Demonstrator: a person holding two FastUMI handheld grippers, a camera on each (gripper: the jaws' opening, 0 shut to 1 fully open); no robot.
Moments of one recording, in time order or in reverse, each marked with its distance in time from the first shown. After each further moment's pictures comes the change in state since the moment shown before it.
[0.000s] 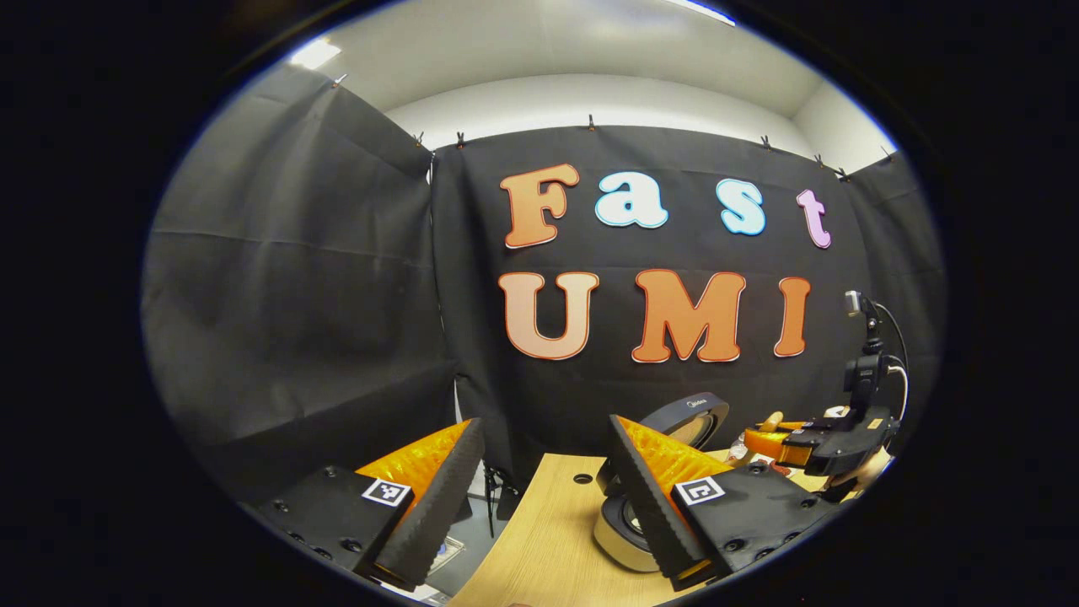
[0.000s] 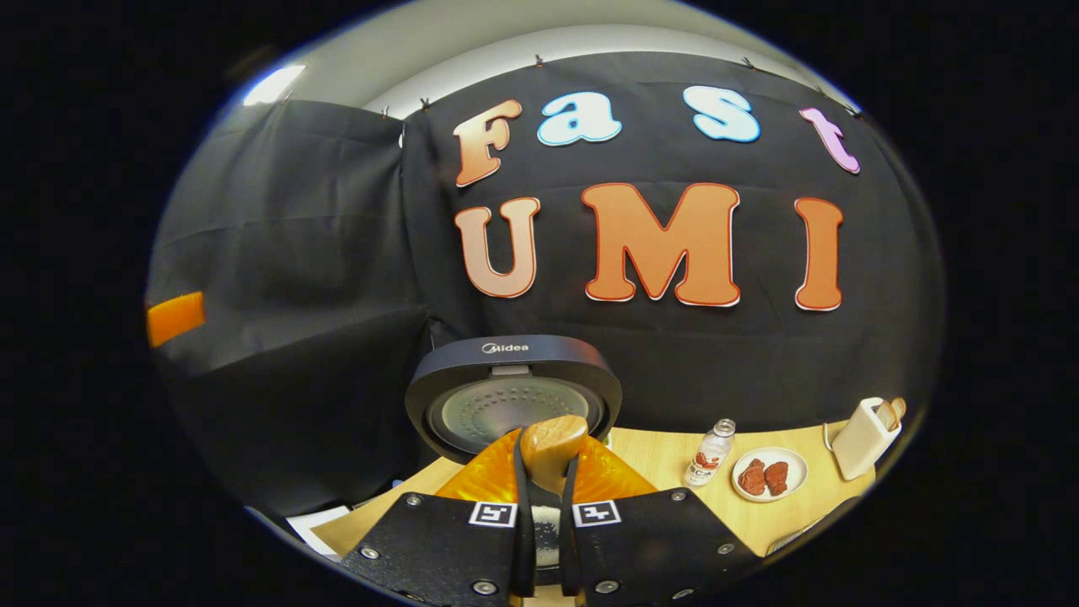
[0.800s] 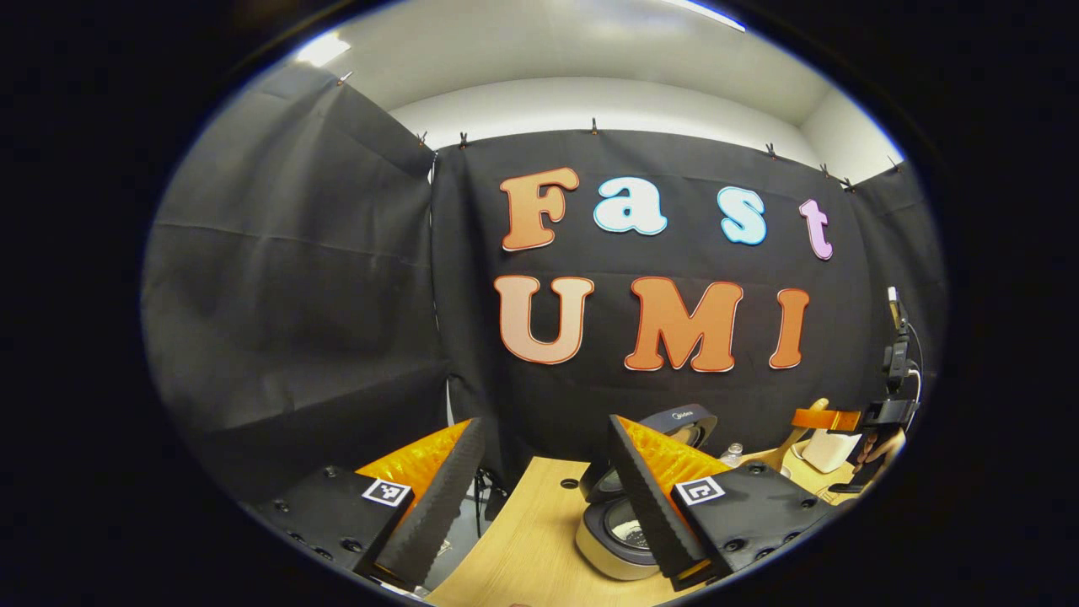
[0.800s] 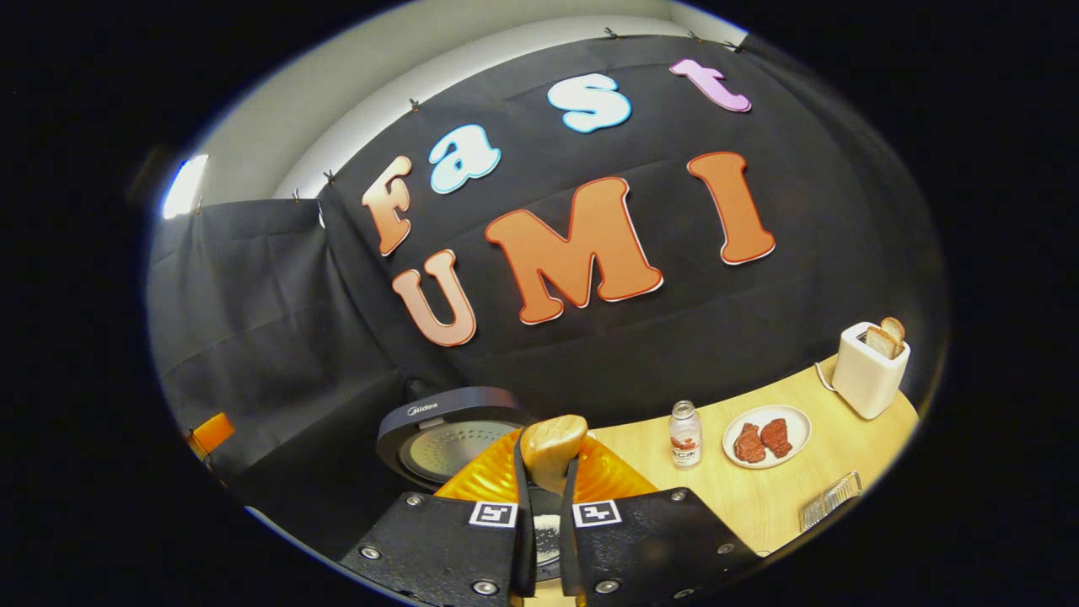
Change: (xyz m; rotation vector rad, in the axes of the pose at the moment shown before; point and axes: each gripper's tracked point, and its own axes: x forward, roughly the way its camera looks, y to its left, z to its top) left arm 0.005 -0.024 0.008 -0.040 -0.010 -0.002; right arm -0.045 -0.109 0.034 0.308 -0.055 -0.091
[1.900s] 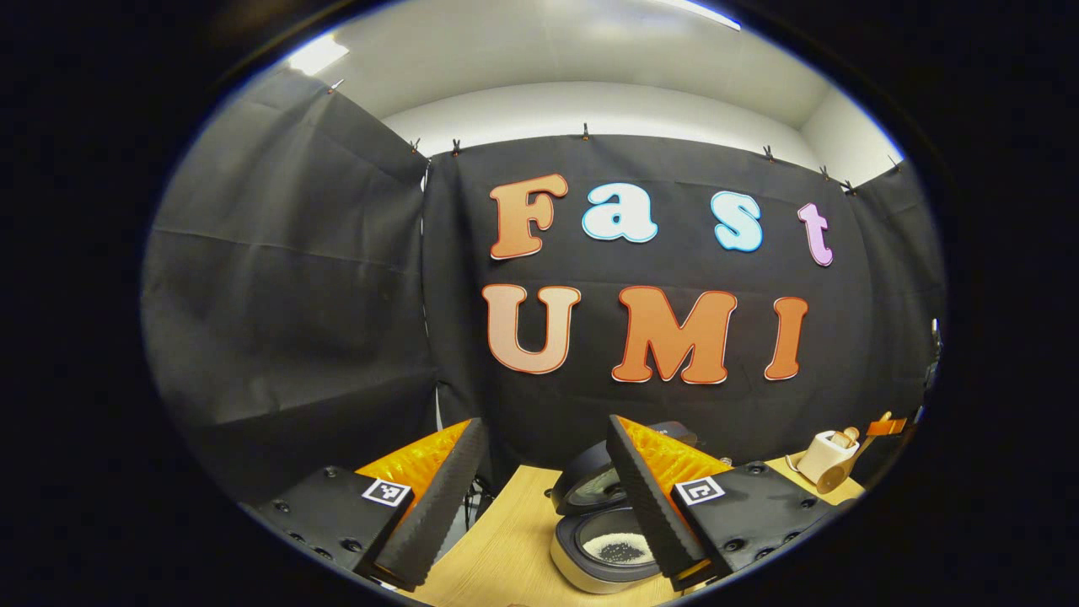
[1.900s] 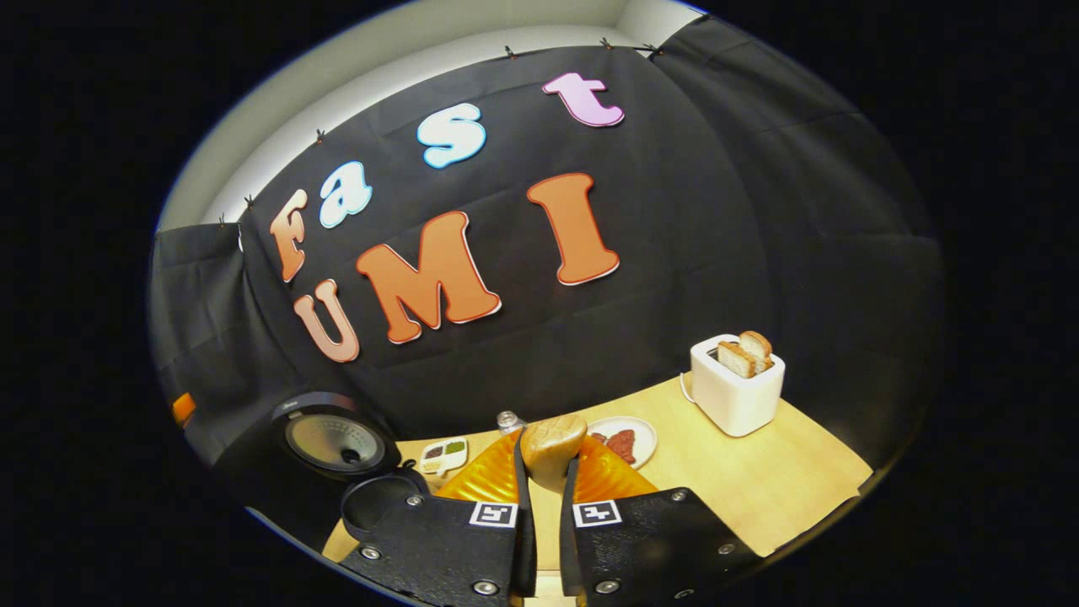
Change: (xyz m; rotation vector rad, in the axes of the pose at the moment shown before) left arm 0.010 -0.047 0.014 -0.004 -0.033 0.017; right arm -0.093 -0.230 0.024 0.016 -0.001 -0.286
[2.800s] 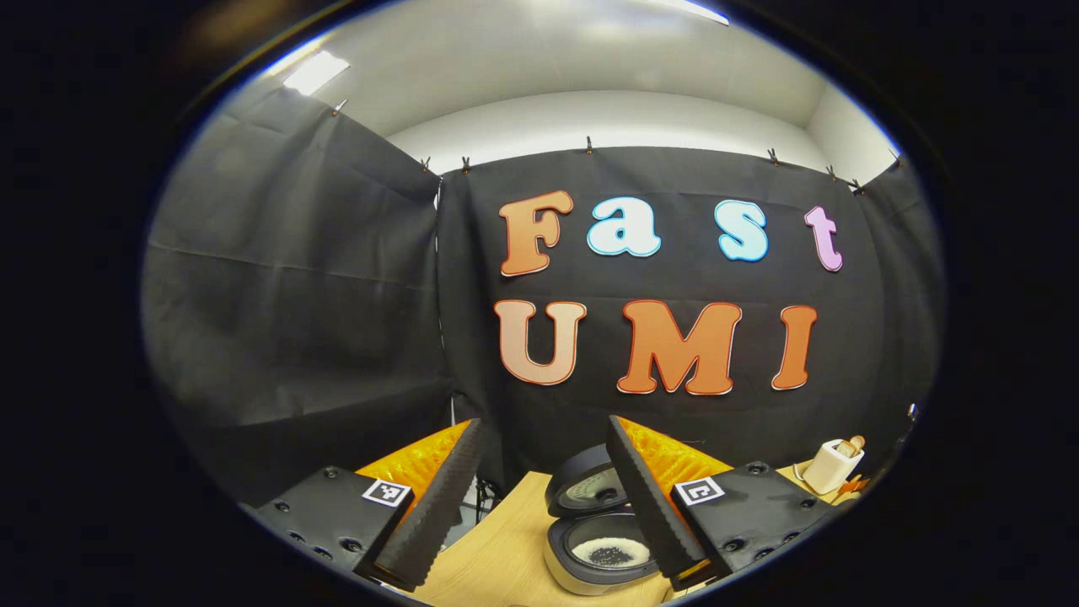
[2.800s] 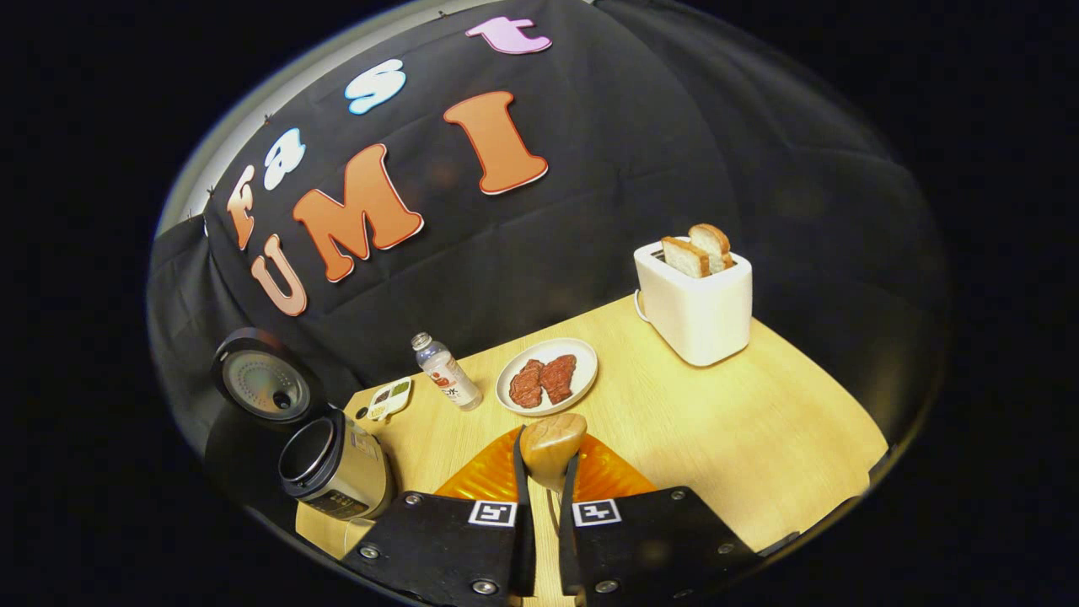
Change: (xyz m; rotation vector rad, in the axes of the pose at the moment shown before) left arm -0.035 -0.029 0.020 0.030 -0.025 0.088; right arm 0.042 -0.105 -0.119 0.086 0.222 -0.023
